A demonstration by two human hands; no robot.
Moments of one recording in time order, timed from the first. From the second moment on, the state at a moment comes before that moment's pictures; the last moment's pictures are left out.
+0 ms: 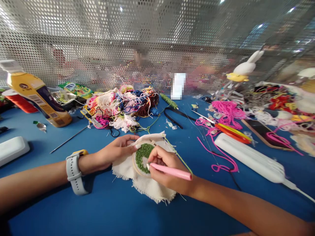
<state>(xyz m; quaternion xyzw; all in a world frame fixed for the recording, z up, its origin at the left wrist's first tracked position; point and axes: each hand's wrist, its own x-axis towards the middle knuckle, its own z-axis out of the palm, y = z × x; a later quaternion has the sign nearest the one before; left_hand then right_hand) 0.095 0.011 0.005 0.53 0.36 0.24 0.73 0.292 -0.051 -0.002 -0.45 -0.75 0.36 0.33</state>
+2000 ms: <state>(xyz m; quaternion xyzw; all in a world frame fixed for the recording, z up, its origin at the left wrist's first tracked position) 0.090 0.028 0.015 0.87 0.36 0.23 0.25 0.294 -0.049 -0.007 -0.45 -0.75 0.34 0.34</state>
